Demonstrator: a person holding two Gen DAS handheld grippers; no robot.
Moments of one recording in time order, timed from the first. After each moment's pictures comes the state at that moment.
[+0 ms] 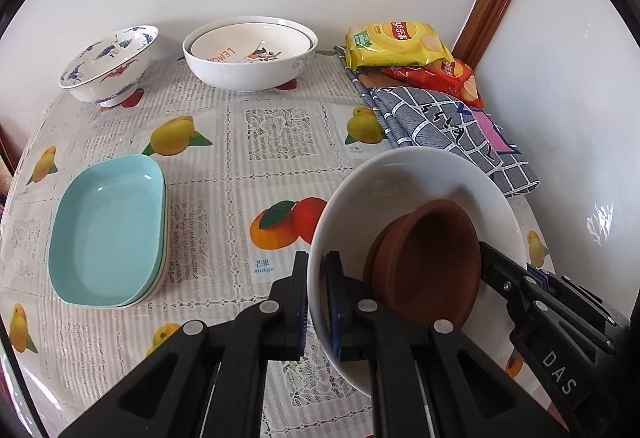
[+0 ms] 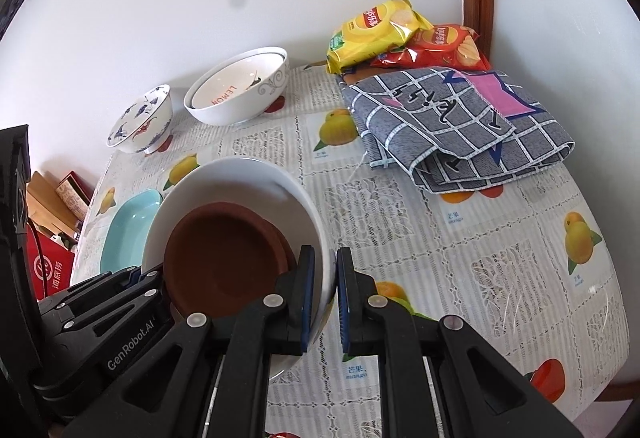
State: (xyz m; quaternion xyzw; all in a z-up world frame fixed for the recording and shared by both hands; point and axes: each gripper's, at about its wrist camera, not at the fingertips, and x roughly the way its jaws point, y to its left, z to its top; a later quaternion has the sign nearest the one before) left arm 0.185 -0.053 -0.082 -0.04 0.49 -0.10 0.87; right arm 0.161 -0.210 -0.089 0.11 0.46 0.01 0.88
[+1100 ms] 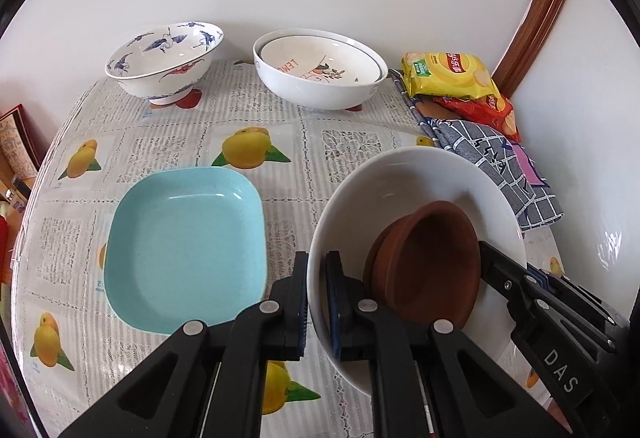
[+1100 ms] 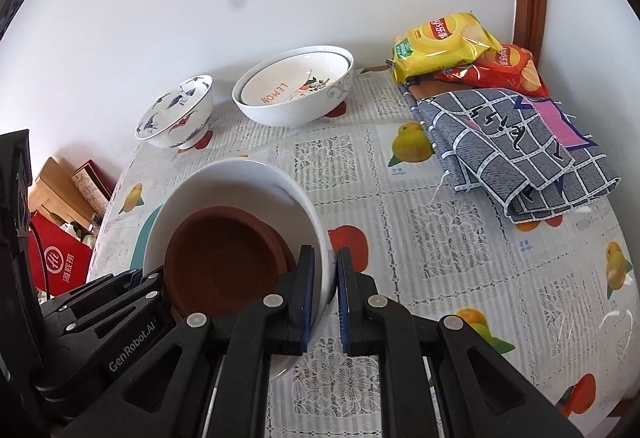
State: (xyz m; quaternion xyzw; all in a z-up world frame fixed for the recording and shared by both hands) left arm 0.202 0.022 -0.075 -0.06 0.48 -0.06 0.87; right arm 0.190 -0.138 -0.088 0.09 0.46 0.05 0.88
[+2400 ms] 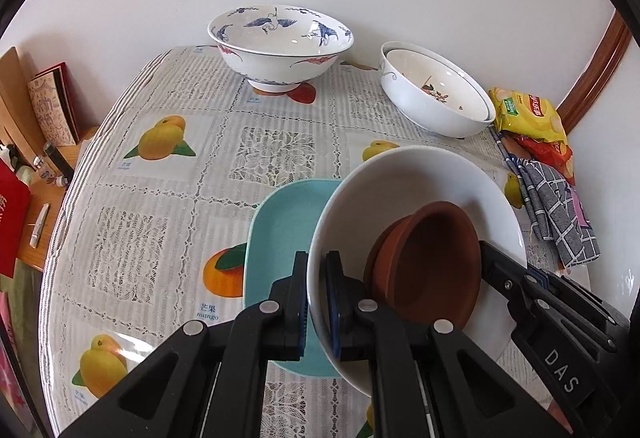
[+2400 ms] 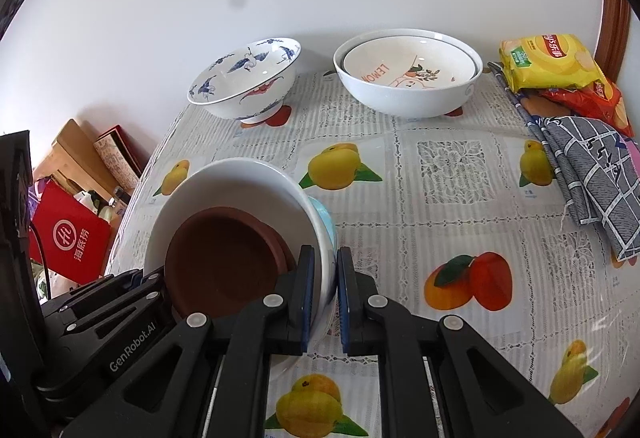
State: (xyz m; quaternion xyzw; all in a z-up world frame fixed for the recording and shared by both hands) left arm 0.219 0.145 -0.103 -0.10 0.48 0.01 0.87; right arm 0.237 -0.013 -0.115 0.06 0.48 0.11 0.87
